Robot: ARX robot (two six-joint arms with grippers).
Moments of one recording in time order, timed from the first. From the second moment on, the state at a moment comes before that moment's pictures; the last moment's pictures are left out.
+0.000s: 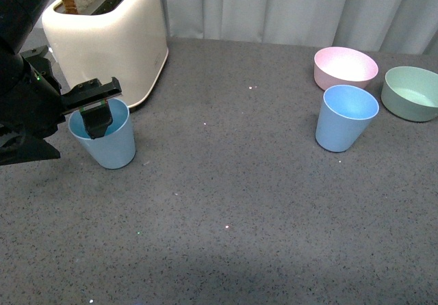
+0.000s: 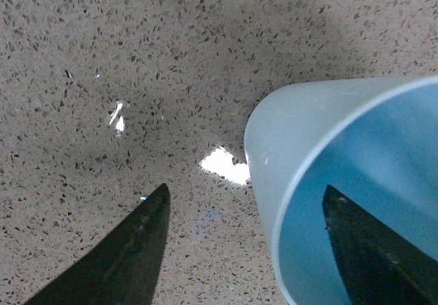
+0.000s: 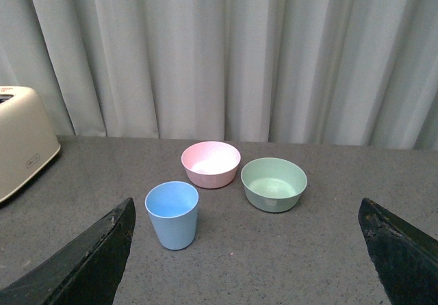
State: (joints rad) left arm -0.13 2.00 1.07 -0.24 -0.05 -0.53; right arm 0.00 0.00 0.00 0.00 0.00 0.00
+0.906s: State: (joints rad) left arm -0.43 2.18 1.45 -0.43 0.00 -0.71; right arm 0.00 0.00 0.00 0.00 0.00 0.00
